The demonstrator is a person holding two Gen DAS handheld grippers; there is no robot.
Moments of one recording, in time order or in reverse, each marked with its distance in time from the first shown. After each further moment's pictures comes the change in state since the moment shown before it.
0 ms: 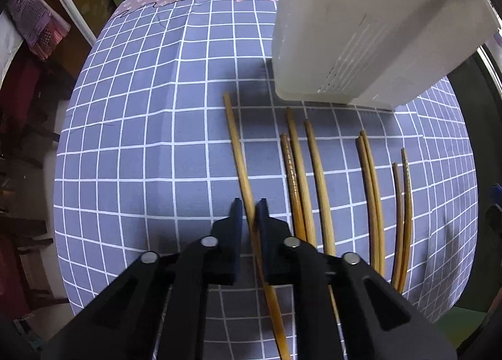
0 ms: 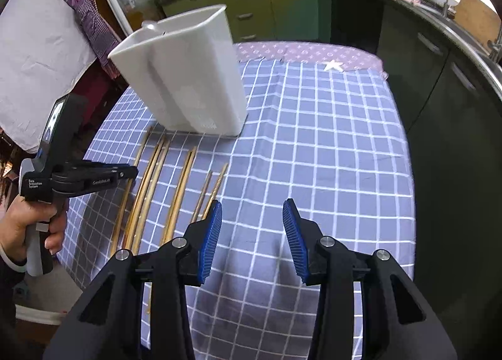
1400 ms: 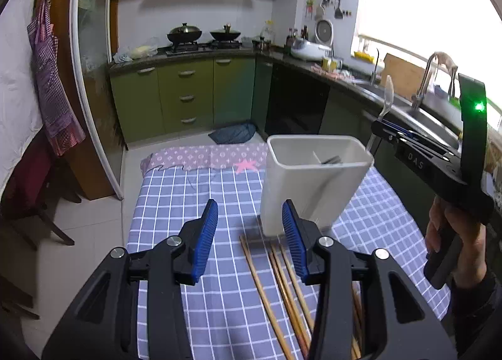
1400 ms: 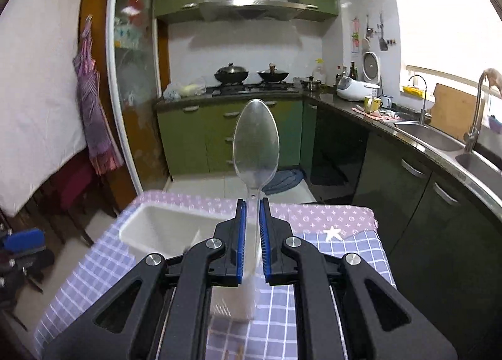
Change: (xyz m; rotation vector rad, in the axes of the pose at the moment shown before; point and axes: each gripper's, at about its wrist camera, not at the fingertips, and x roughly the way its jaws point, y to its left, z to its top) left arm -0.168 0.021 -0.038 0.070 -0.654 -0.064; right arm -0.025 0.066 0.102 -0.092 -0.604 -0.171
